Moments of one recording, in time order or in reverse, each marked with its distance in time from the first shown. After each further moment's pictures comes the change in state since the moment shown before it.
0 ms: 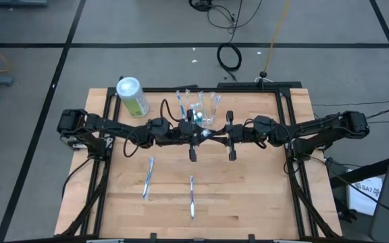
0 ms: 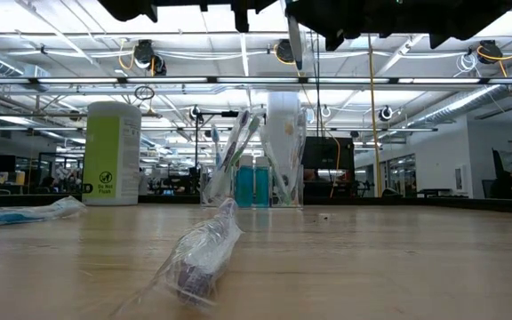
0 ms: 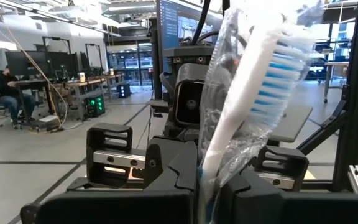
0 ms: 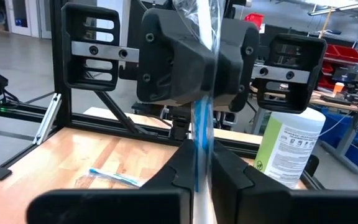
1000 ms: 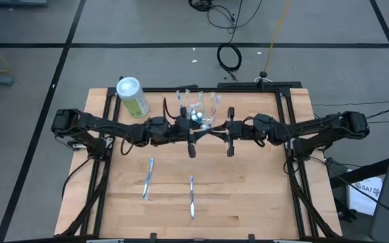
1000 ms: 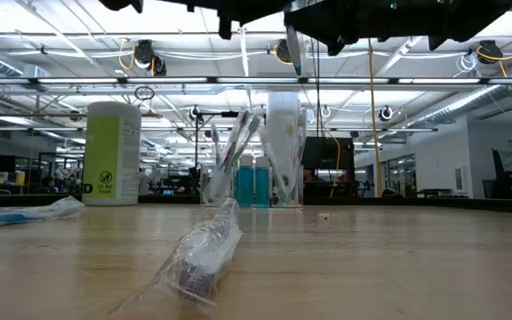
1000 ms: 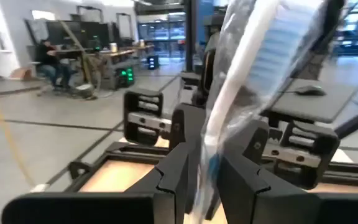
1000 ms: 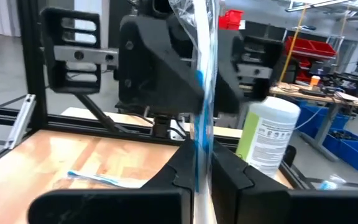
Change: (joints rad) left arm -0.003 -0.072 -0.003 -0.184 -0.149 -0.027; right arm -0.028 0.000 0.000 -0.002 0.057 0.011
